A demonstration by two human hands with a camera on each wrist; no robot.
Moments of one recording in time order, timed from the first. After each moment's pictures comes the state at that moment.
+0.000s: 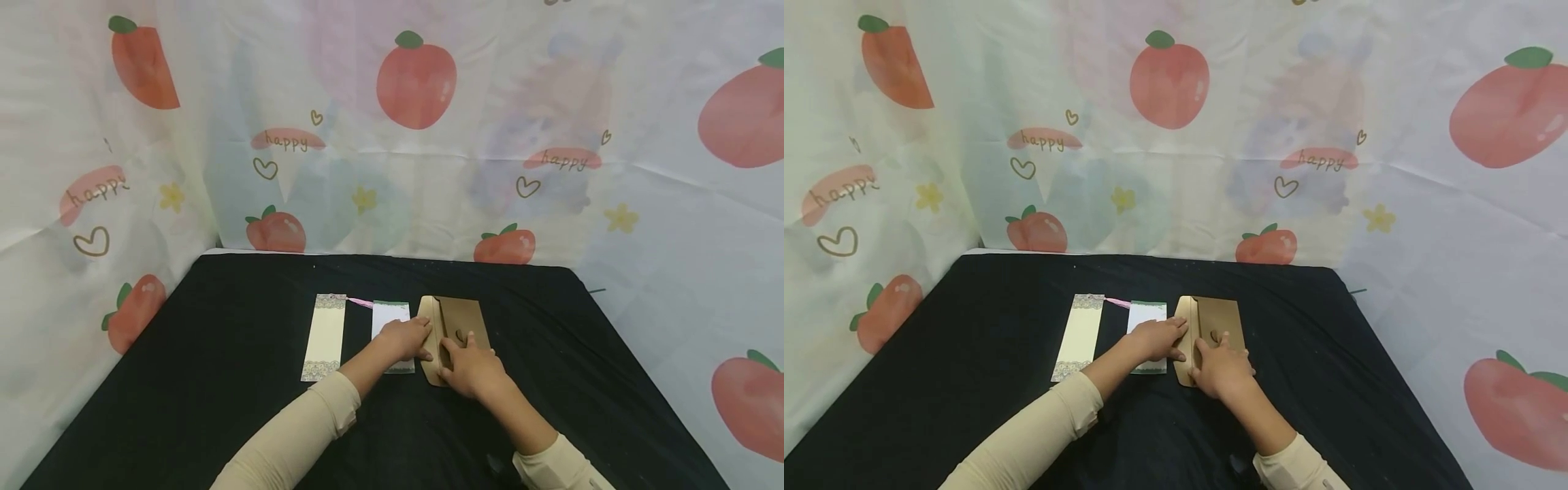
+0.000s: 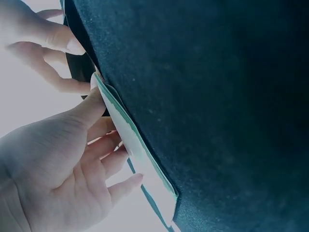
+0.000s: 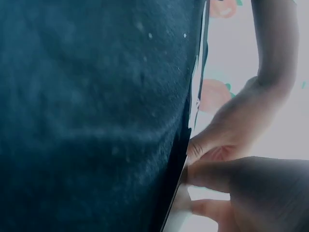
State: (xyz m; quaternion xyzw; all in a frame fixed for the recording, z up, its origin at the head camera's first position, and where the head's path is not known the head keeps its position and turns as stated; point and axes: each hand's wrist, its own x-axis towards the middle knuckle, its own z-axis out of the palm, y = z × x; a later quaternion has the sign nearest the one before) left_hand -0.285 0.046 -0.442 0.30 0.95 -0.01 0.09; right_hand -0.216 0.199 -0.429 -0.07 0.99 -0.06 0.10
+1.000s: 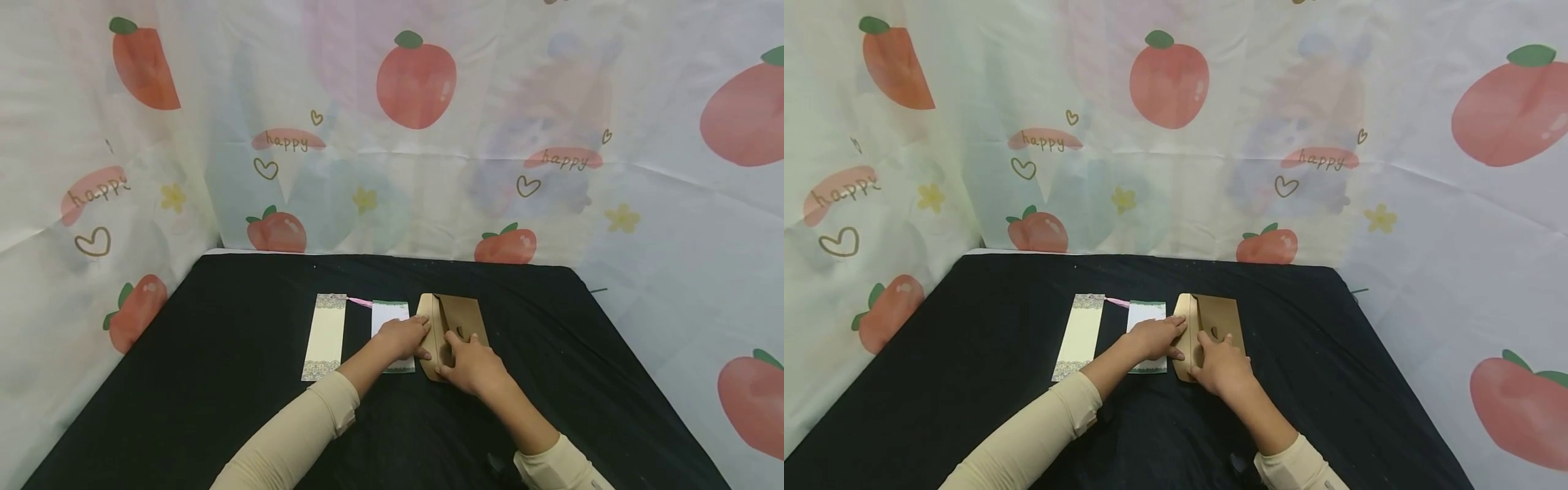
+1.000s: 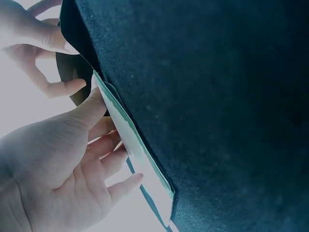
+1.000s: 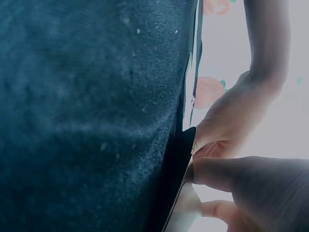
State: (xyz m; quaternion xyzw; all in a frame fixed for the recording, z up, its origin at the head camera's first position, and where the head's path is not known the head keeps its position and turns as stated) left_hand -0.286 0.045 -0.442 0.29 0.95 0.00 0.09; right_hand -0.220 0.201 -0.427 -0.05 0.99 -0.10 0.08
